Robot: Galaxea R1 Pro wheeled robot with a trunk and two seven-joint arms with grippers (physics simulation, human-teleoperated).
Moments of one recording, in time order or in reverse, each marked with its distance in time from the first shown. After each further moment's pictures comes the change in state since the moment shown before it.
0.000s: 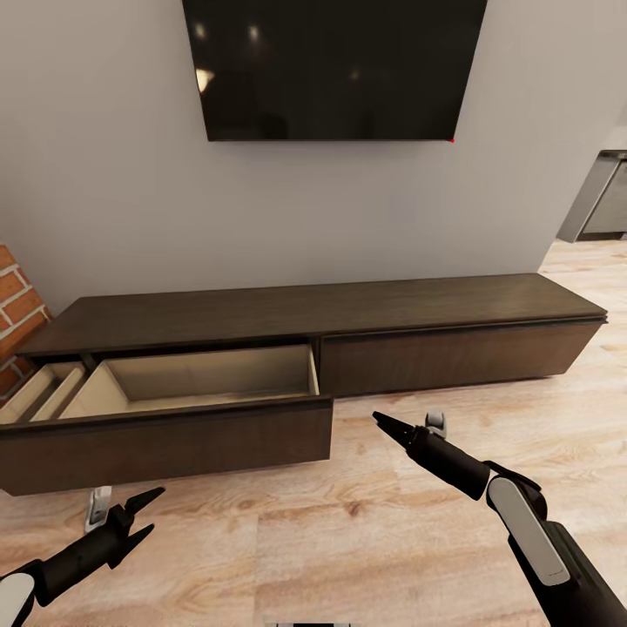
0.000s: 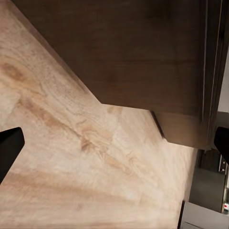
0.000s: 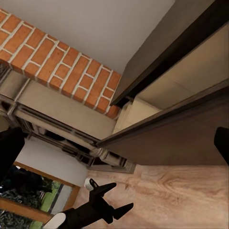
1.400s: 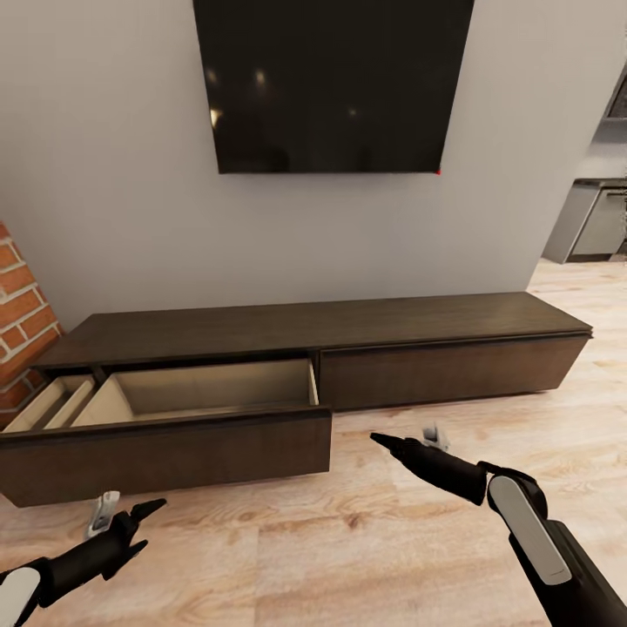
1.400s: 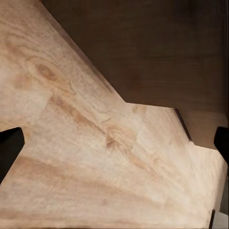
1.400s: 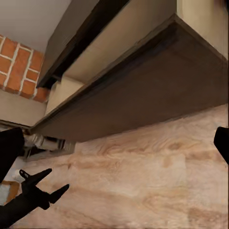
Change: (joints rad) left arm -0.003 -0.007 -0.016 -0.024 0.004 0.002 0.209; right arm 0.000 -0.003 0.003 -0.022 -0.007 0.150 -0.434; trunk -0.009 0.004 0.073
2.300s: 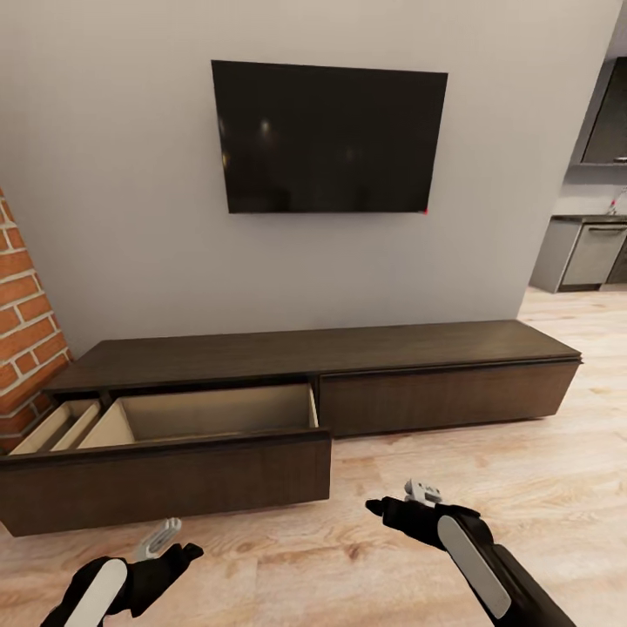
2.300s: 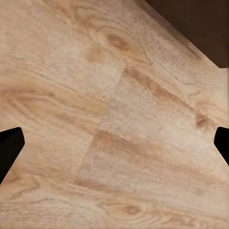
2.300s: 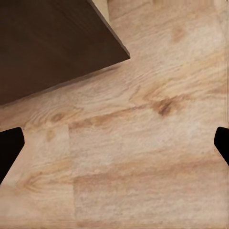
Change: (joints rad) left arm -0.001 -0.094 -0.339 -0.034 -0.022 -0.157 0.554; right arm 0.000 0.047 0.265 0.241 0.160 -0.181 -0.422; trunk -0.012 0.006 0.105
